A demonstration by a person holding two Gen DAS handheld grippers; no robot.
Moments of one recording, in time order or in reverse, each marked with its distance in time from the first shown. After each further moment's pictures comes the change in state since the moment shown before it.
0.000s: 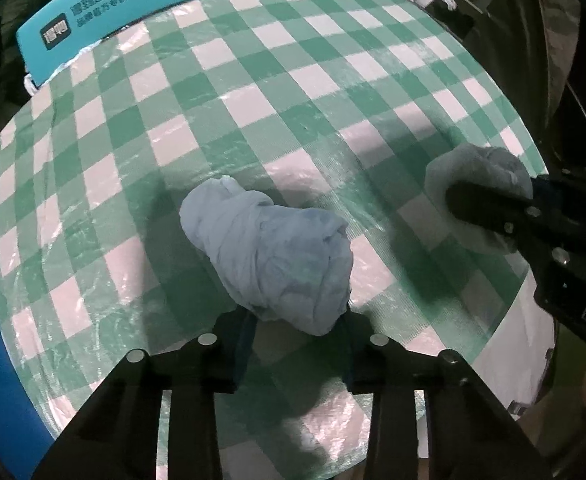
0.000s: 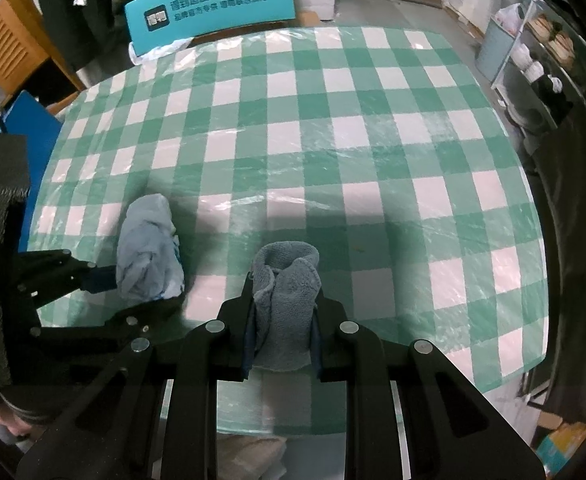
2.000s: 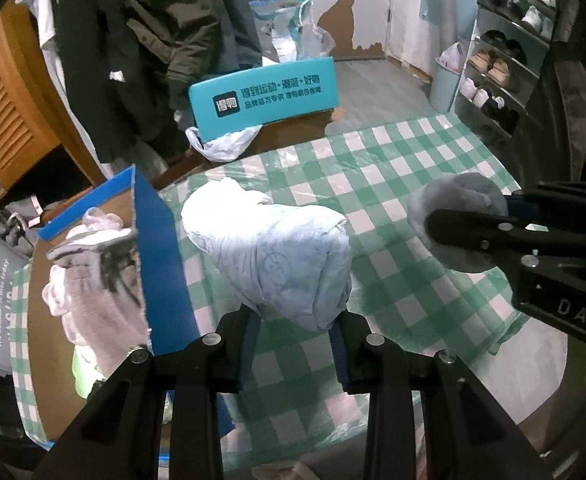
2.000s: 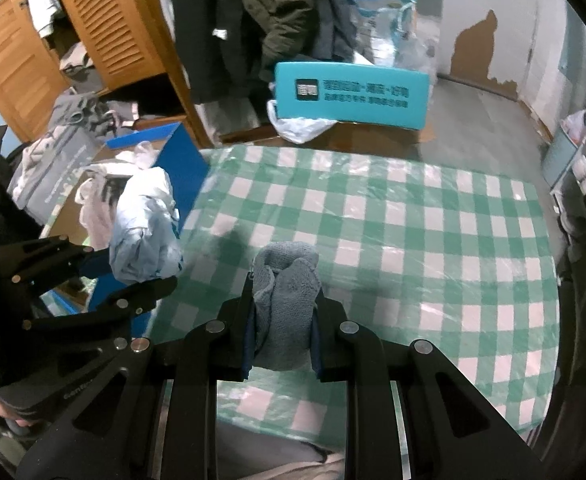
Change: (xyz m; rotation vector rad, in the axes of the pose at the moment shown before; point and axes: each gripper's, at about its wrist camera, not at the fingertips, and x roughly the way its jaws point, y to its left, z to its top) left arm -0.170 0.085 -0.058 -0.126 -0.331 0.242; right arm -0.089 0.148 0.039 -0.239 -0.199 0.178
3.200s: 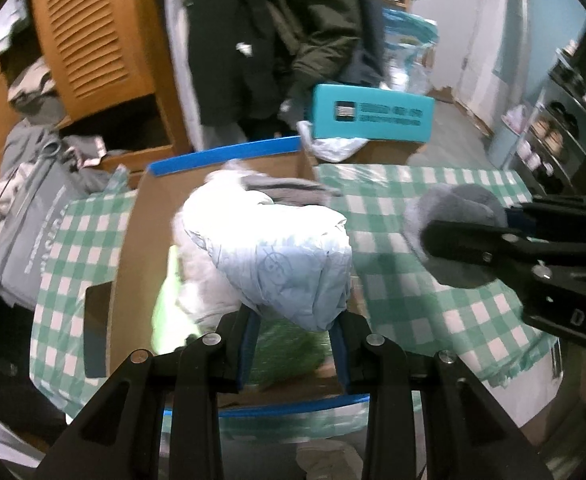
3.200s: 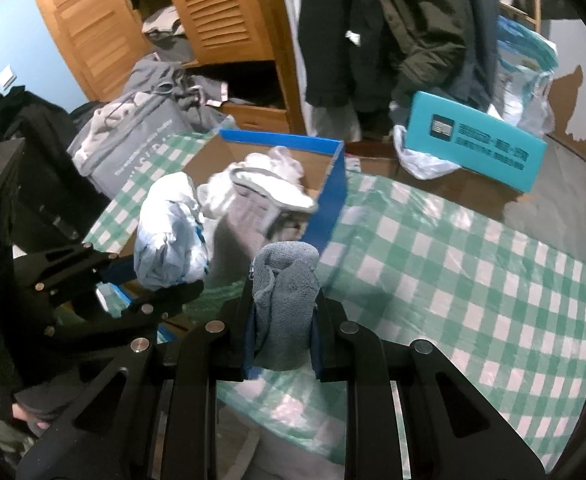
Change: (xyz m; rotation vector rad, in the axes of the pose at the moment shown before) left arm -0.046 0.151 -0.054 -0.267 -0.046 0.091; right arm 0.028 0.153 0.047 -0.206 0.021 0.180
